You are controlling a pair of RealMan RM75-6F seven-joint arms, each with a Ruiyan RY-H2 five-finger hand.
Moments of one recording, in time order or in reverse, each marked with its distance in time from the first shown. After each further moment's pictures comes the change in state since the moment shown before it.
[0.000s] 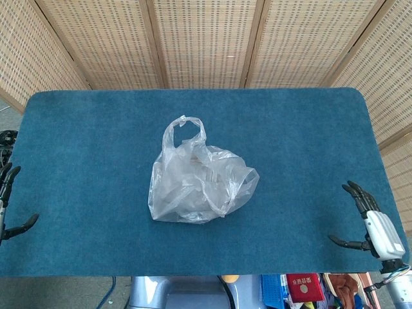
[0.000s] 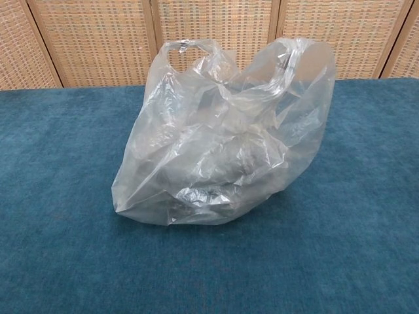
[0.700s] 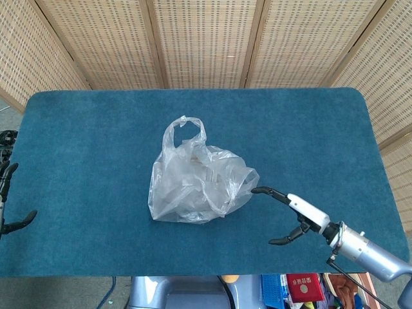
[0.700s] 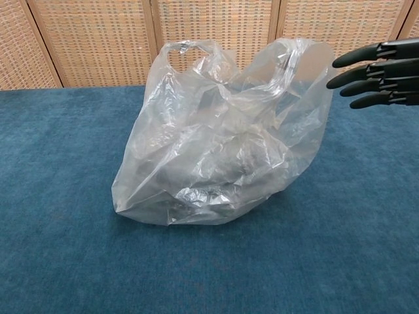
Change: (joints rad) left arm -0.023 -0.004 -0.022 0.011 -0.084 -0.045 -0.003; right arm 0.509 0.057 -0.097 0.049 -0.321 -0.279 0.819
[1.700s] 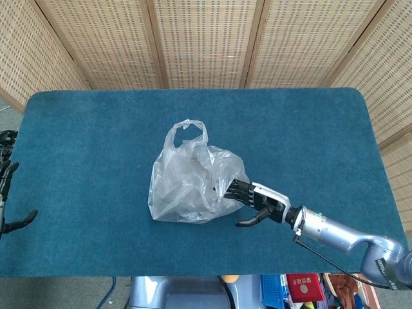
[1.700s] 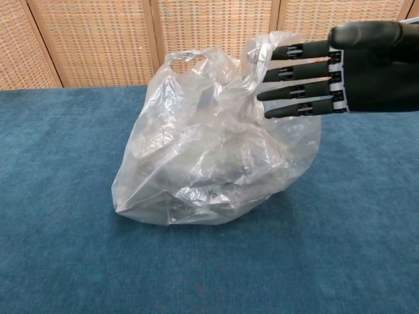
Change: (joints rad) left arm -0.008 0.004 0.000 0.000 -0.006 -0.011 -0.017; right arm 0.305 -0.128 -0.070 0.050 0.066 -0.061 0.659
